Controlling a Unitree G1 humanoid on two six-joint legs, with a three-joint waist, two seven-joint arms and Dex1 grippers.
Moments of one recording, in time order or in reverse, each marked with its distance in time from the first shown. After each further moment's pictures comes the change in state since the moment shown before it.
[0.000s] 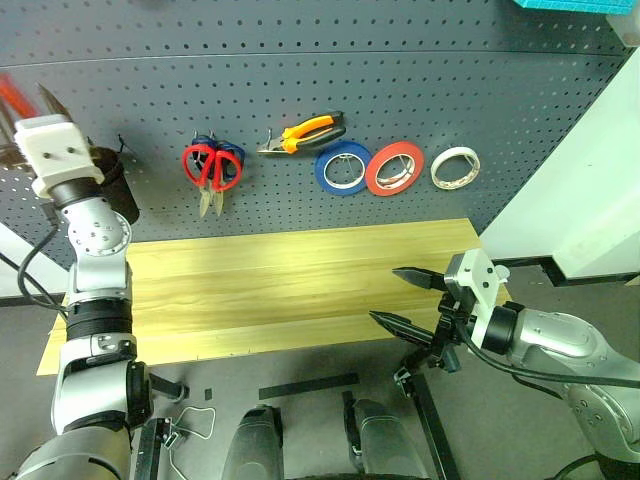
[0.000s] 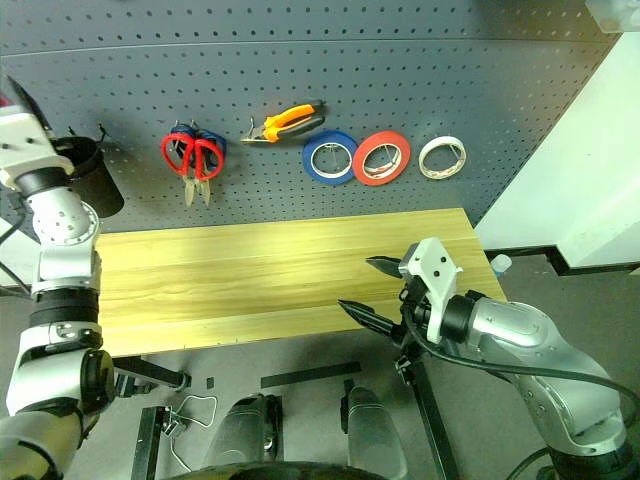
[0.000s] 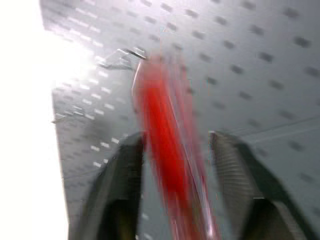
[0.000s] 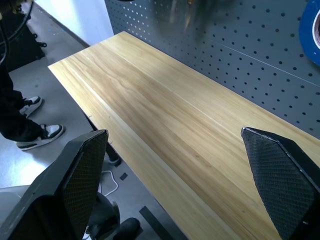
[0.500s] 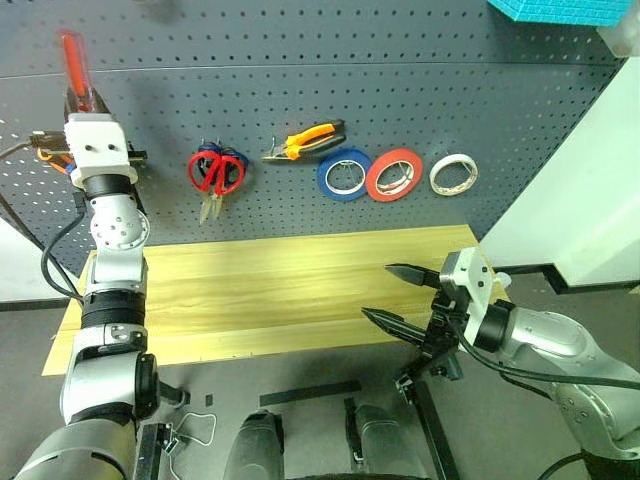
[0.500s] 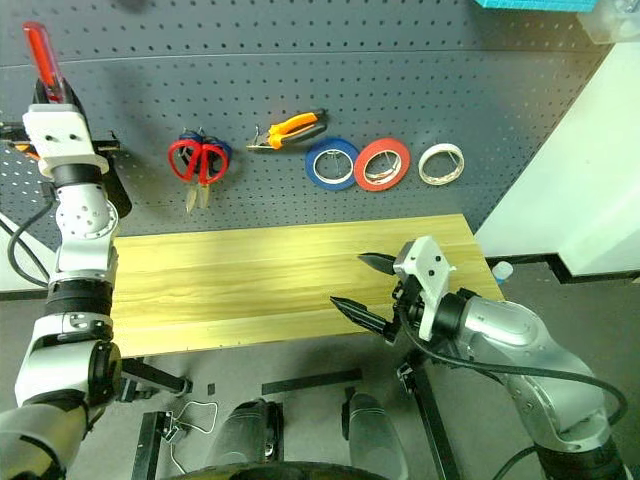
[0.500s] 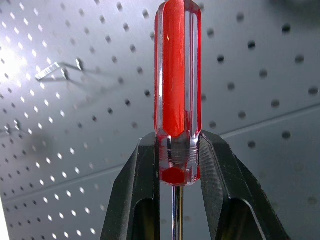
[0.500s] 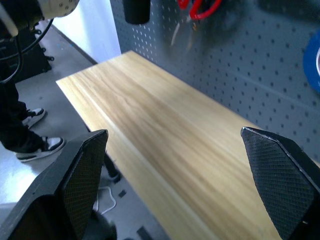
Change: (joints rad) left arm -0.062 -0.033 -0.081 0.123 -0.033 -0.019 -0.177; right arm -0.012 0.053 0.018 0.006 -0.015 -0.029 0.013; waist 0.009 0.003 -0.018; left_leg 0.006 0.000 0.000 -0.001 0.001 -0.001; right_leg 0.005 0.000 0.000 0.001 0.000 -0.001
